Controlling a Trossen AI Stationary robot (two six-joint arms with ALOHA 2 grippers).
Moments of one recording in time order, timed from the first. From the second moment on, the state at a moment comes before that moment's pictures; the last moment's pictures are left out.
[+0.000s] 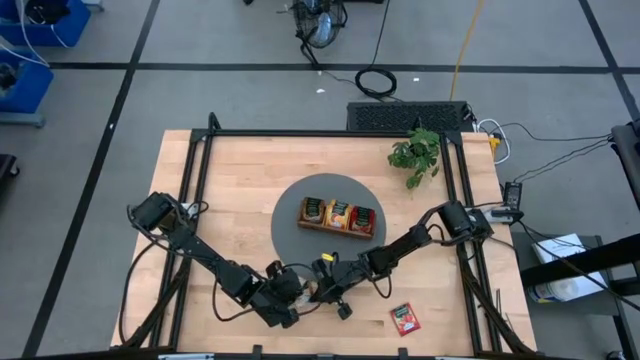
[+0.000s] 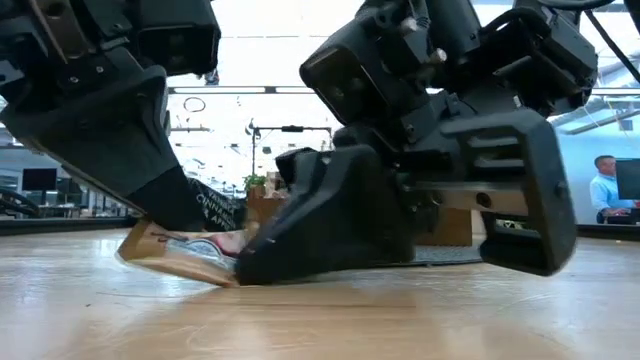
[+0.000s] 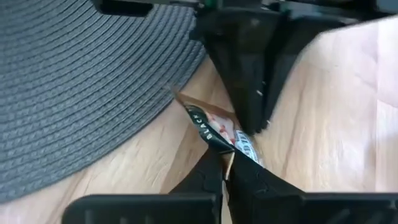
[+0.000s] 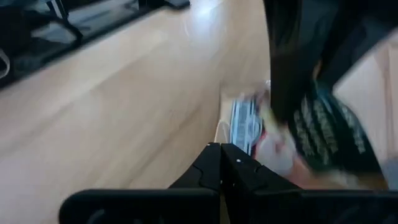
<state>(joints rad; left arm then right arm) -0.65 1.89 1.02 -0.09 -0.44 -0.93 0.36 2.20 1.05 0.62 -0.11 -0.16</state>
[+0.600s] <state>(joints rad) -0.72 1.89 1.07 -0.05 -0.52 -0.65 0.39 1.86 0.90 0.66 -0.12 0.17</state>
